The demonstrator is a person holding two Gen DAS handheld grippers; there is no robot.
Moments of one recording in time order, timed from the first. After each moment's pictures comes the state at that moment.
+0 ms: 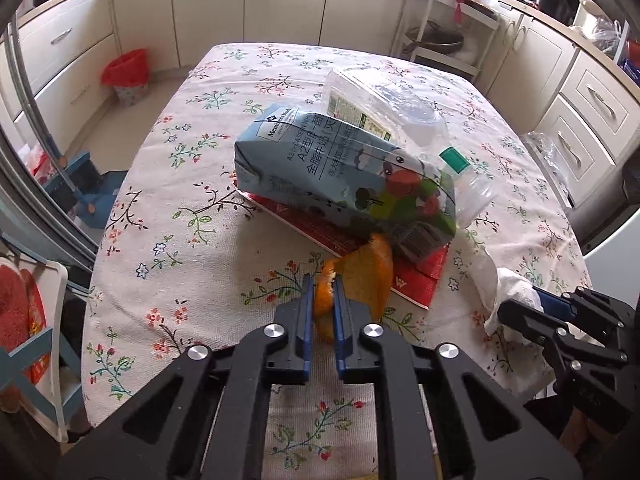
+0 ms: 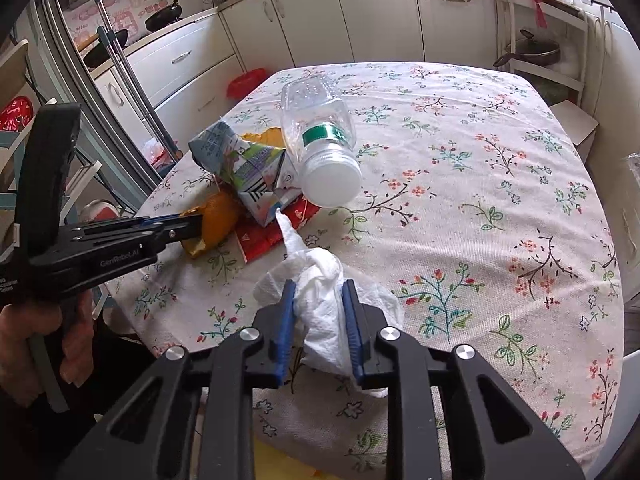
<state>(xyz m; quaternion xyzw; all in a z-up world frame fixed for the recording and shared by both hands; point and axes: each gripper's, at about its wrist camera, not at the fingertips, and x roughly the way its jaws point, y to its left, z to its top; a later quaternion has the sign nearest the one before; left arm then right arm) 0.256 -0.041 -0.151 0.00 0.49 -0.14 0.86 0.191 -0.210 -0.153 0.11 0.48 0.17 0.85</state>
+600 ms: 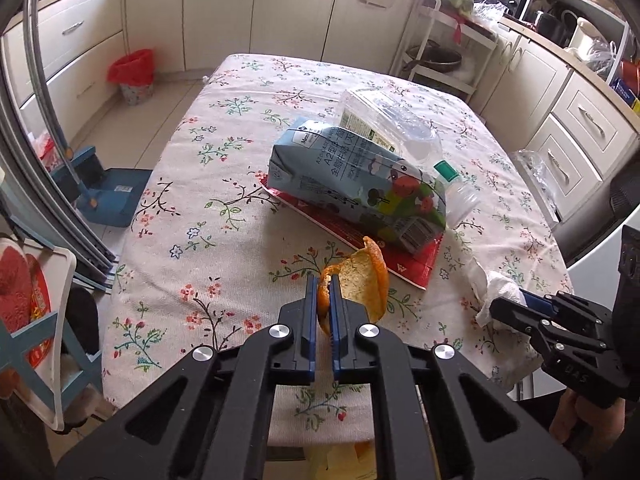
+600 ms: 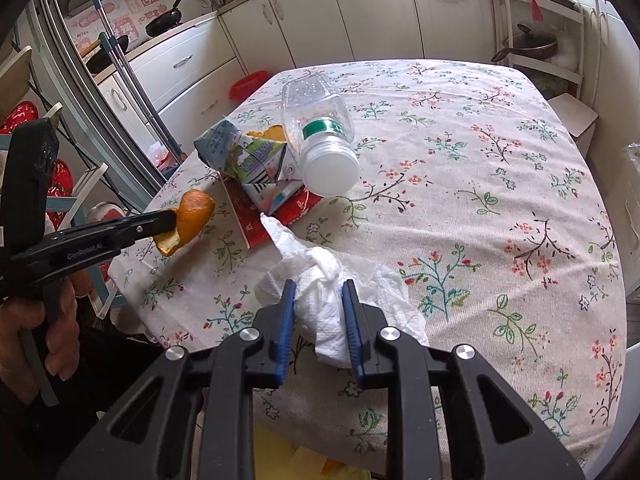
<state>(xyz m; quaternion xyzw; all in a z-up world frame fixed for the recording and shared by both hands) 0.234 -0.013 -0.135 -0.04 0.47 -0.14 0.87 0.182 -0.216 -0.152 0.12 0.48 0.17 0.85</state>
